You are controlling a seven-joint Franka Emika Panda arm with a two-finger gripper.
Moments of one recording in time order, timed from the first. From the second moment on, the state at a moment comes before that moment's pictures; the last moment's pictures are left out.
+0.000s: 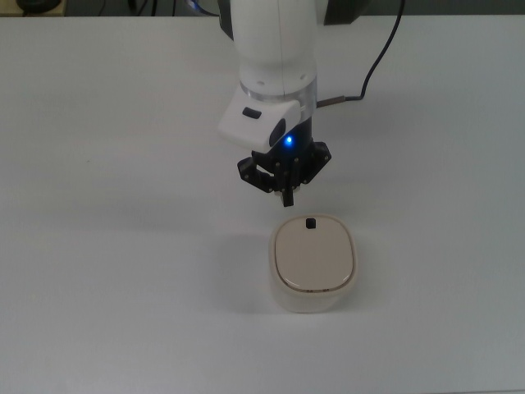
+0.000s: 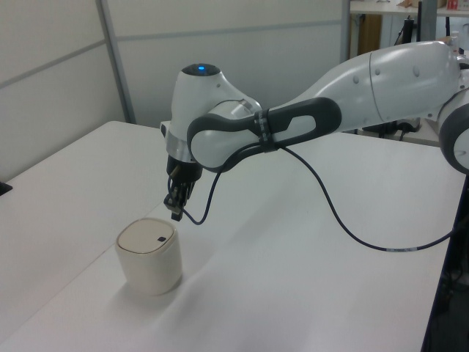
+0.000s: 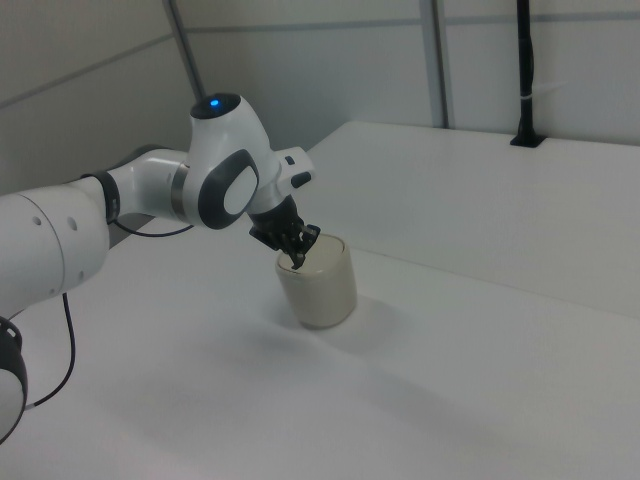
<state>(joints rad) 0.11 0.39 0.05 -1.51 0.04 2.19 -0.10</state>
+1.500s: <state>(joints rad) 0.15 0.49 0.05 -1.45 0.04 2.30 -0.05</state>
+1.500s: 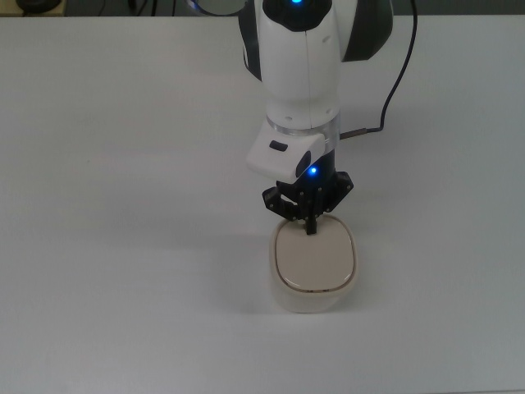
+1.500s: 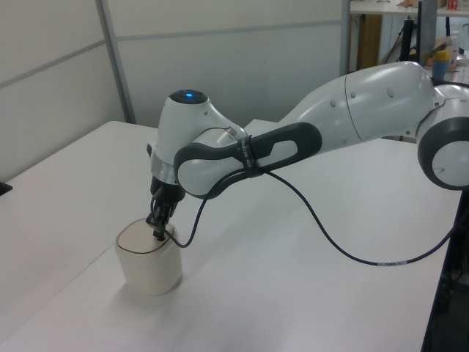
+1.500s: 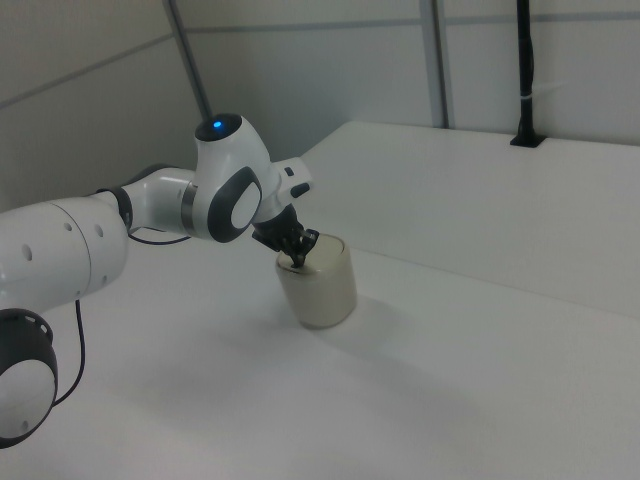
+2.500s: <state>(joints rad) 0.08 0.20 0.03 -1.43 0.07 1.84 -0.05</state>
